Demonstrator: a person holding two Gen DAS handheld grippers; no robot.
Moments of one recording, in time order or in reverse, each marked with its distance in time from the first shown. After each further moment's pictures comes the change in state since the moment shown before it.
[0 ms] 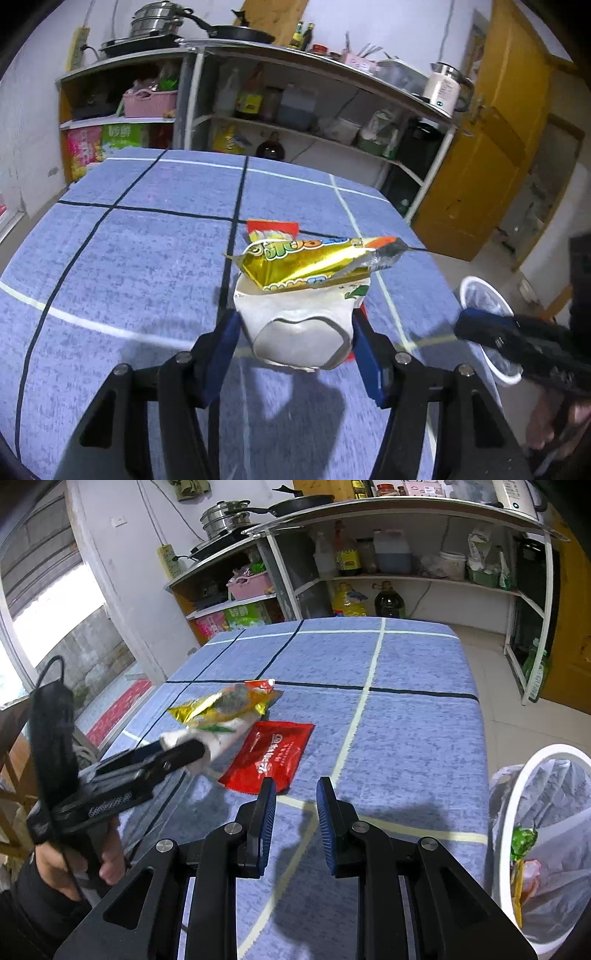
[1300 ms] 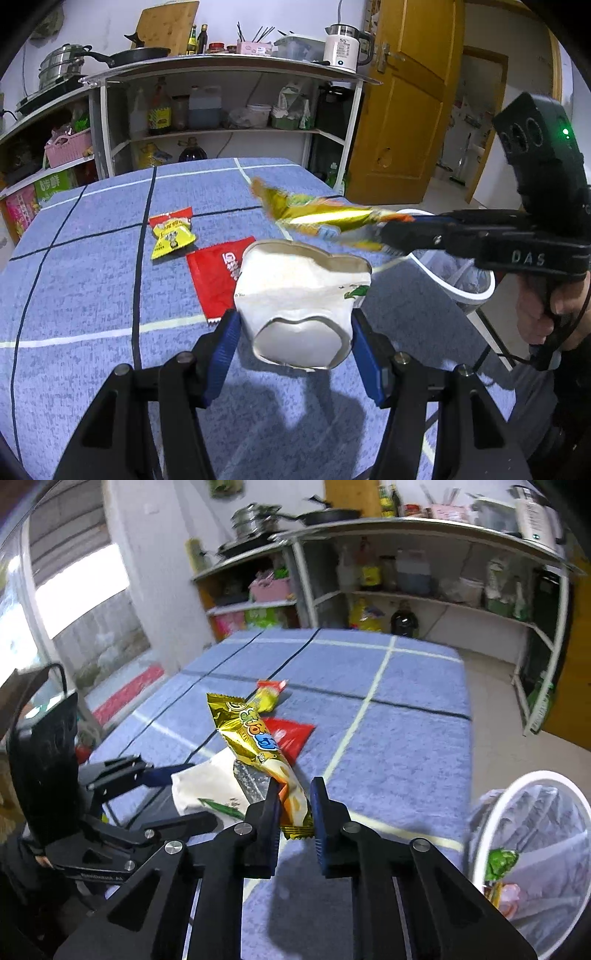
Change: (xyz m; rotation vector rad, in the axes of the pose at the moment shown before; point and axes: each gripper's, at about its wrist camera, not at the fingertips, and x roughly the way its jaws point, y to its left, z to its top) left arm -0.011 -0.063 -0.028 0.295 0.036 -0.154; right arm -0.033 -0.015 -0.014 -0.082 -0.060 -0.010
